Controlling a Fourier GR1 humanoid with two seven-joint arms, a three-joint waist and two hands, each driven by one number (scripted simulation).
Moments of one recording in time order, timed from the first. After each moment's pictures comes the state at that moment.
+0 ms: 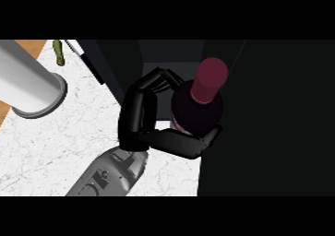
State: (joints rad) left arm -0.52 0.00 -0.48 -1.63 0.11 0.62 0.09; right arm -0.05 -0.05 0.02 -2.47 -0.16 0.18 0.63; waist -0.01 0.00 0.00
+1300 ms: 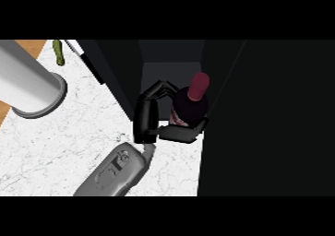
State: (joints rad) left arm -0.51 0.00 -0.51 -1.26 0.28 0.69 -0.30; right arm -0.08 -0.06 0.00 -2.43 -0.17 0.18 0.62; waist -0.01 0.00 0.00
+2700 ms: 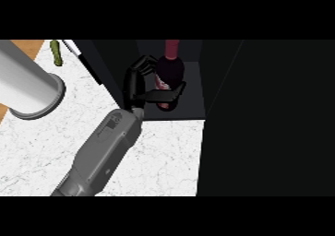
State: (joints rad) left arm -0.76 0.00 -0.25 -0.81 0.40 0.51 -0.45; right arm -0.08 -0.06 -0.01 -2.43 -0.19 0.18 0.61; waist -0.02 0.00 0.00
